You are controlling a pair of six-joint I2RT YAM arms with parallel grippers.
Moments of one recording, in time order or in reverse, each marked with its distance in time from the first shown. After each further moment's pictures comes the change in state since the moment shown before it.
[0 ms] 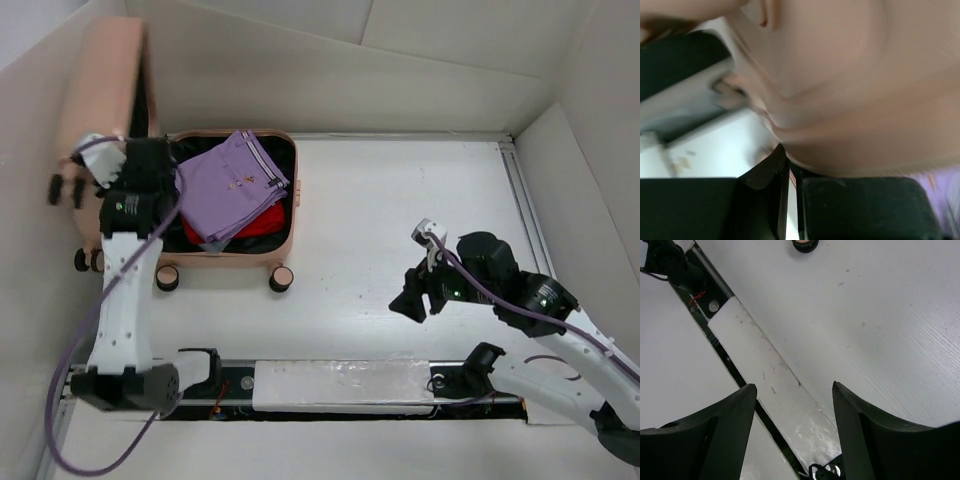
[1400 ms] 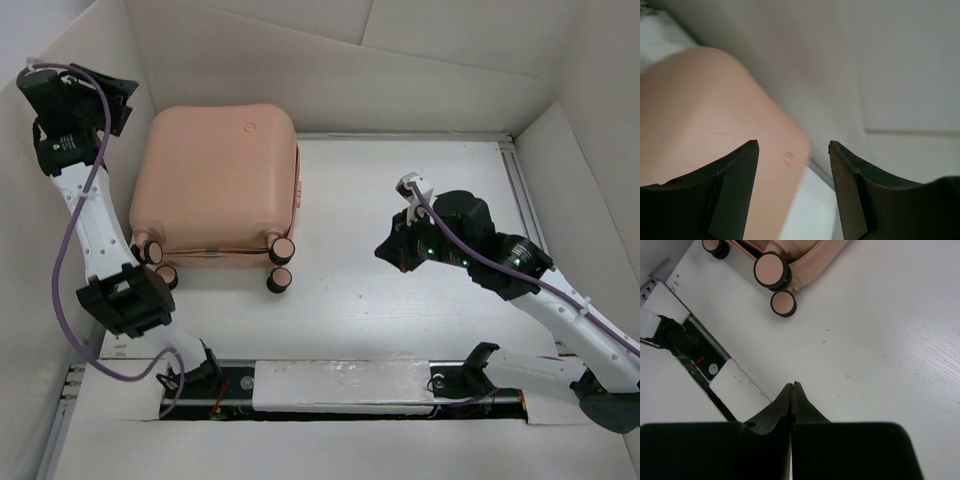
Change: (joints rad) left arm 0.338 0.355 0.352 0.558 1.386 -0.241; right arm 0.000 0.265 0.245 0.110 0.143 0.080
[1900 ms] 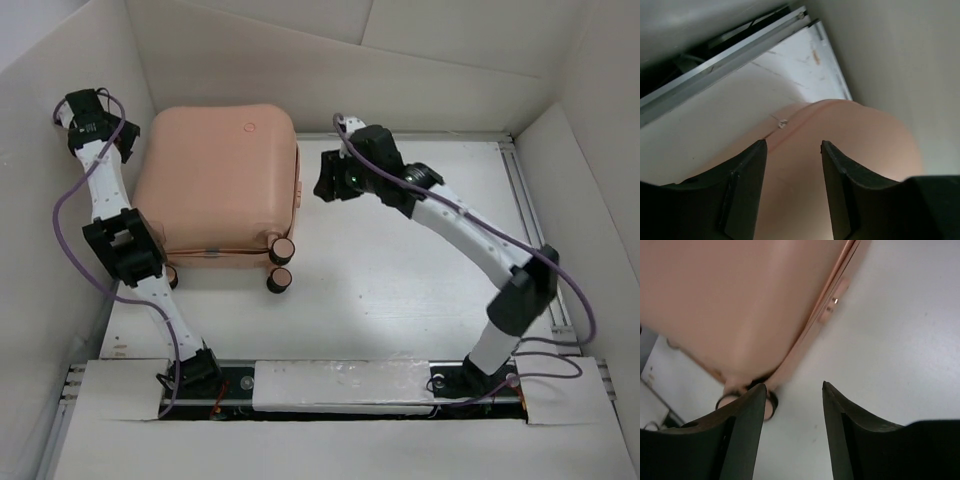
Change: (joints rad) left arm 0.016 0.534 0.301 -0.258 -0.450 0.149; right arm -0.071 0.625 0.404 0.183 0.083 0.055
